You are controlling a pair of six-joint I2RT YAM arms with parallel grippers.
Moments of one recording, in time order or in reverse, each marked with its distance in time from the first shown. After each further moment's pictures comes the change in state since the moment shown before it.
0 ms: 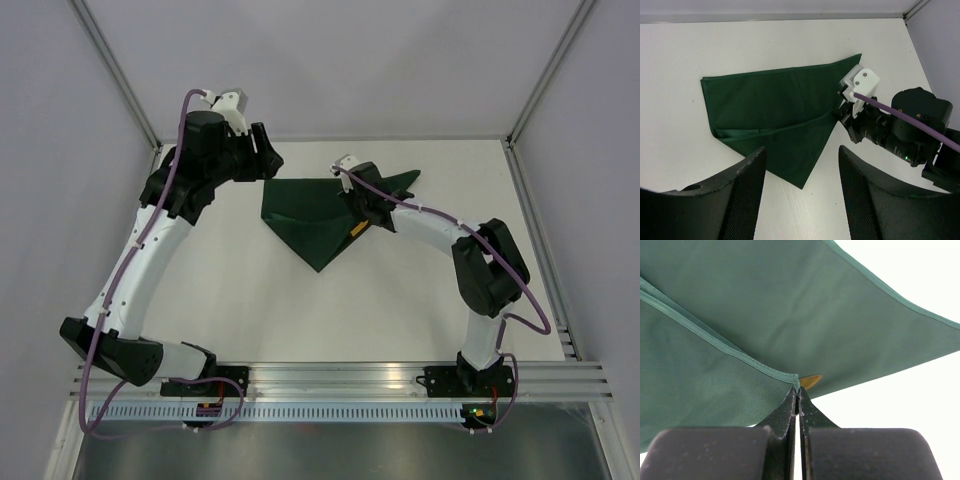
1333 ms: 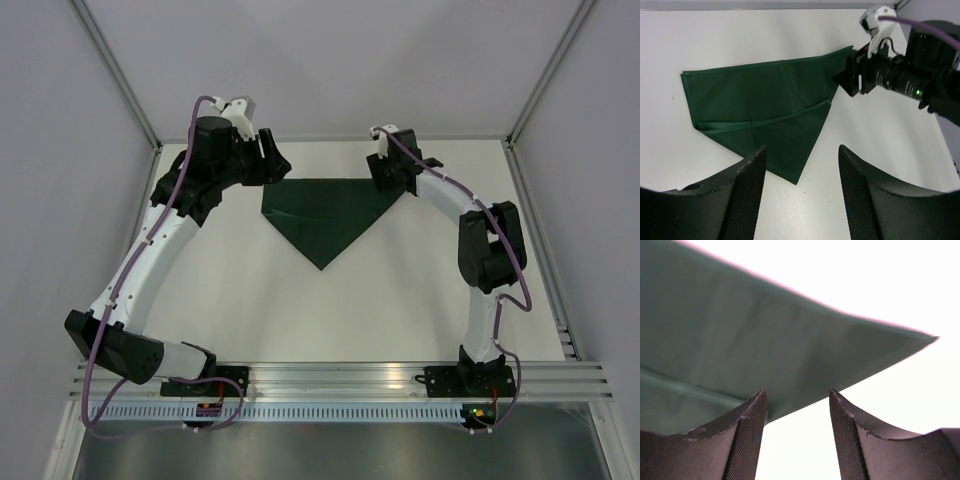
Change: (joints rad) left arm -0.001 0.014 -0.072 0.066 0.055 -0.022; right arm -0.240 0.143 0.222 -0.098 -0.130 0.040
